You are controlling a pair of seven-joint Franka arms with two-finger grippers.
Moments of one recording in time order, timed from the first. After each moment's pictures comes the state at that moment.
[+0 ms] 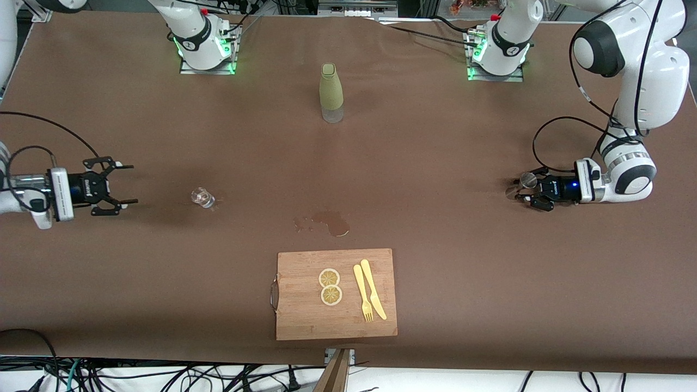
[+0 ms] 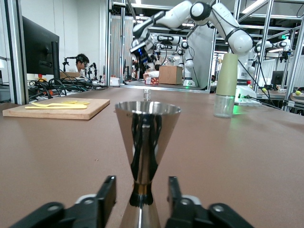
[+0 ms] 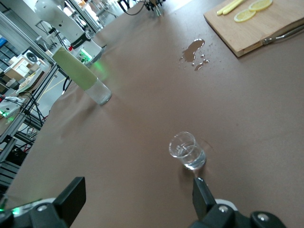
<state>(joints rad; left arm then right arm) 0.17 0.99 0.38 -1.75 -1.31 1.26 2.77 -0.33 0.64 -0.07 -1.48 0.67 1.36 -1.78</state>
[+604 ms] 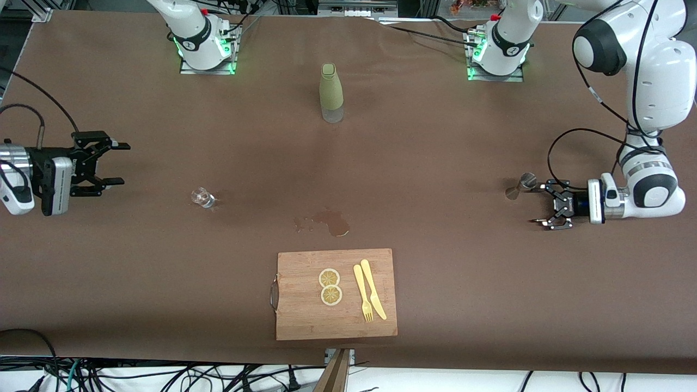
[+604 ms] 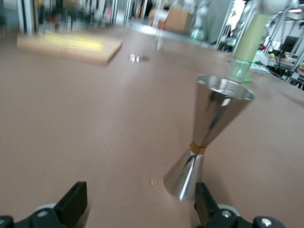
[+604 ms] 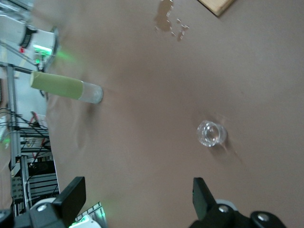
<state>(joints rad) 0.15 0.96 0.39 -1.57 -1.12 1.46 2.35 -0.13 0.37 -0.07 -1.48 0.45 1.37 -1.10</state>
